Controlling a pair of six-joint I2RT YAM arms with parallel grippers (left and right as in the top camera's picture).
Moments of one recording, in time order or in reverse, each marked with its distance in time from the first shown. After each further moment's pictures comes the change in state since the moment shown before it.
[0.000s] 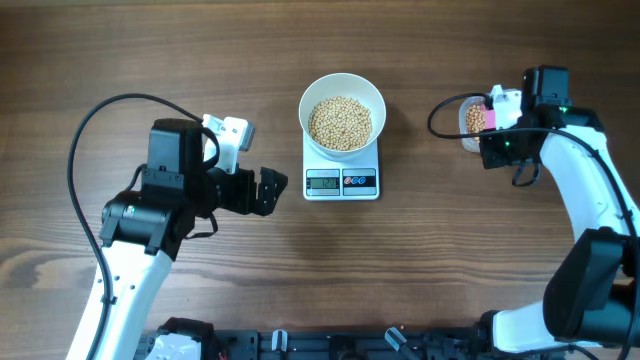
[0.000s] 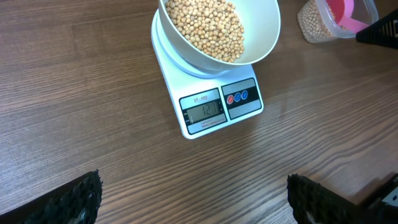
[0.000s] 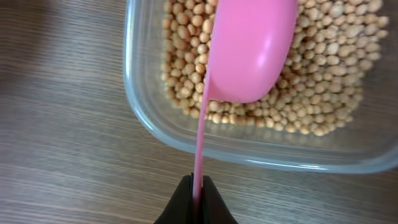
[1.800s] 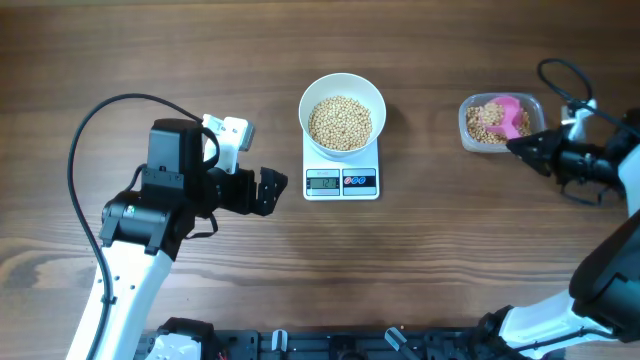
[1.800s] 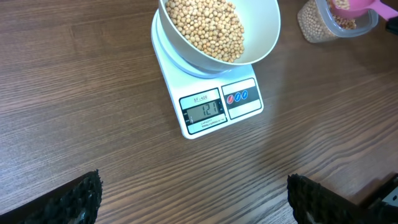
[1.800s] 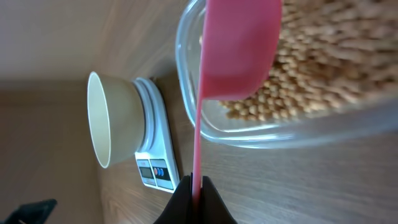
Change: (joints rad) left arm 0.000 0.000 0.000 0.000 0.000 0.000; right arm -0.457 0.107 0.000 -0.064 -0.866 0.177
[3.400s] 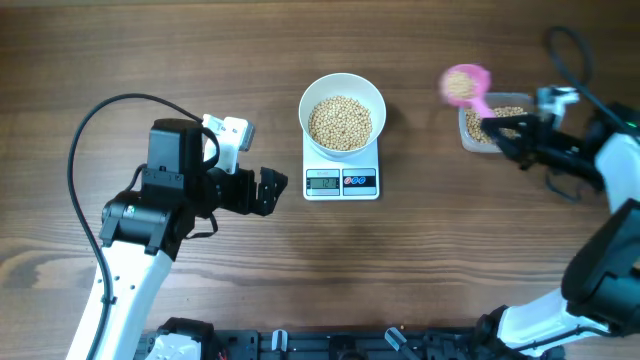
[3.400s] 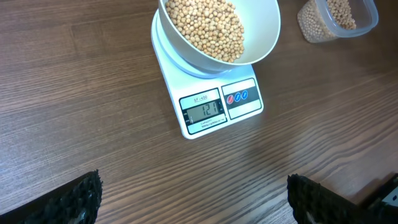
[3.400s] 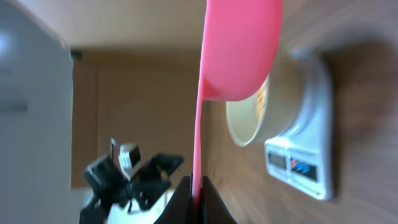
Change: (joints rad) left arm 0.000 0.000 0.000 0.000 0.000 0.000; right arm 0.148 0.000 0.000 -0.122 -0.516 -0.037
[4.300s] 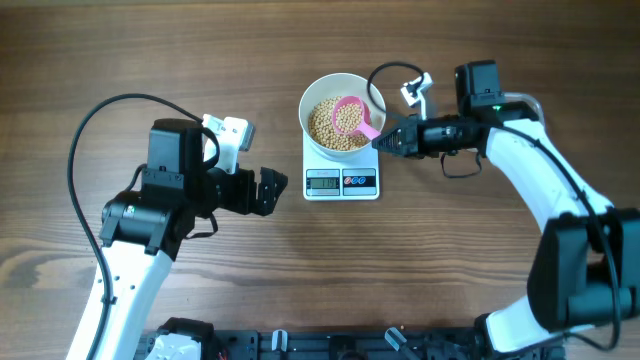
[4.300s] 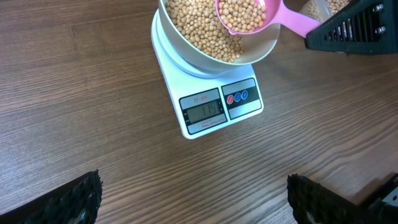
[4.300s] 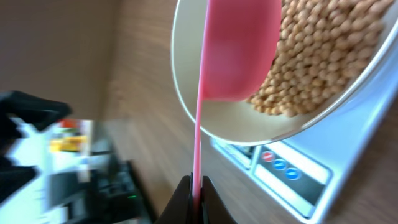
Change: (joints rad) left arm 0.000 0.000 0.000 0.000 0.000 0.000; right arm 0.576 -0.053 0.000 0.364 0.530 0.233
